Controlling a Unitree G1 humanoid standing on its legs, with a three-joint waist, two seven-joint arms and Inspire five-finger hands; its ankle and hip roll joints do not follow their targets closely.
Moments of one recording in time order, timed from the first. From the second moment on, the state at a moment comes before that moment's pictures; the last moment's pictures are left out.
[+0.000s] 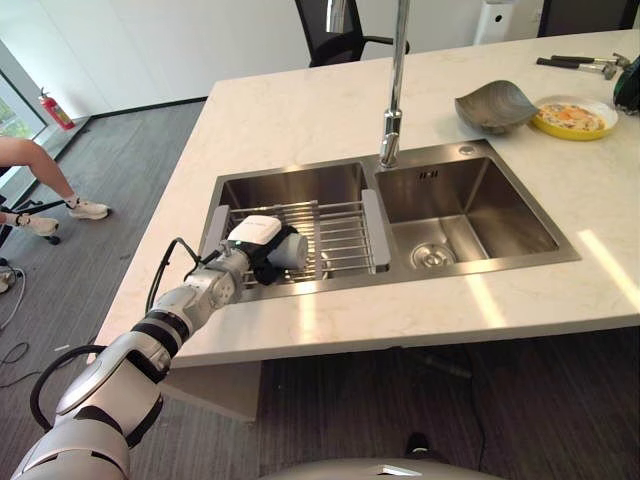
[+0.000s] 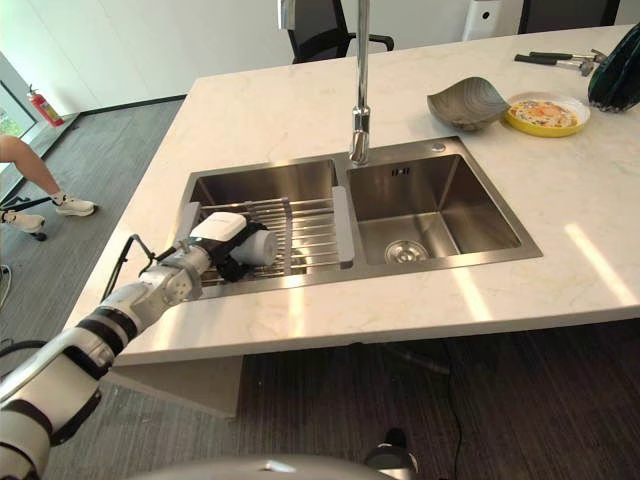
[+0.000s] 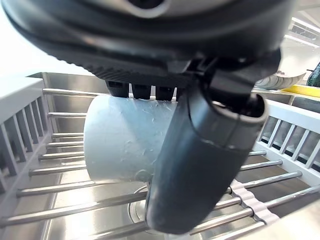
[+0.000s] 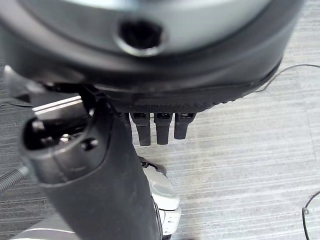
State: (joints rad) left arm -0.65 0.64 -0.71 0.75 0.51 -0.21 0.12; right arm 0.14 -0.36 0.13 1.31 0.24 -0.05 0.13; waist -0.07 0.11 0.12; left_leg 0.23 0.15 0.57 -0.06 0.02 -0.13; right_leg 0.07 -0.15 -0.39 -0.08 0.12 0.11
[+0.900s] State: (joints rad) left arm -0.44 0.83 -0.58 0.25 0.58 -0.34 0.22; right arm 0.14 -0.35 0.15 1.31 0.24 -0.06 0.12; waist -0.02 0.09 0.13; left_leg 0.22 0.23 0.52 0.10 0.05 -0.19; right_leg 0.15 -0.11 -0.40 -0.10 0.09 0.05
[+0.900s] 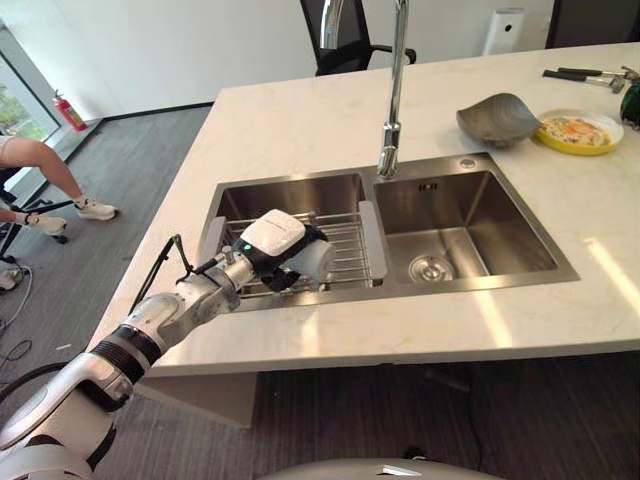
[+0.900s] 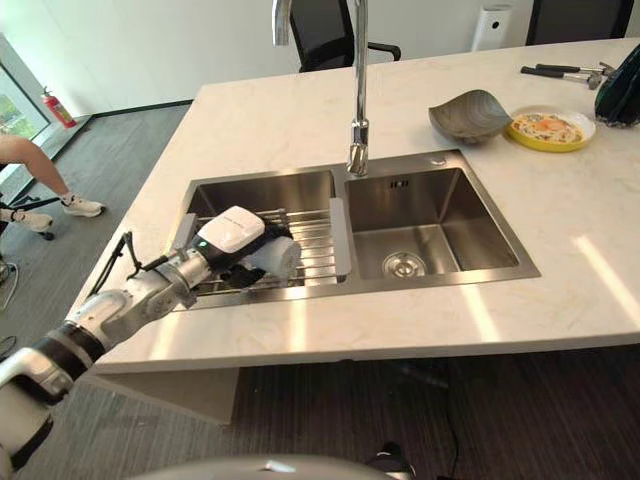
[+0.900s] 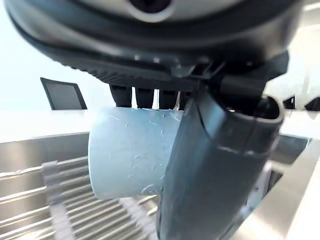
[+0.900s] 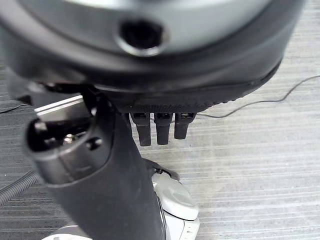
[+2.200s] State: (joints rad) left arm -0.40 0.68 -0.40 0.11 0.20 -0.25 0.06; right arm 0.18 -0.27 0.11 1.24 0.32 -0.06 0.07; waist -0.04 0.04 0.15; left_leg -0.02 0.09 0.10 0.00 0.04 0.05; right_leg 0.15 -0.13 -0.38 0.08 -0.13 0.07
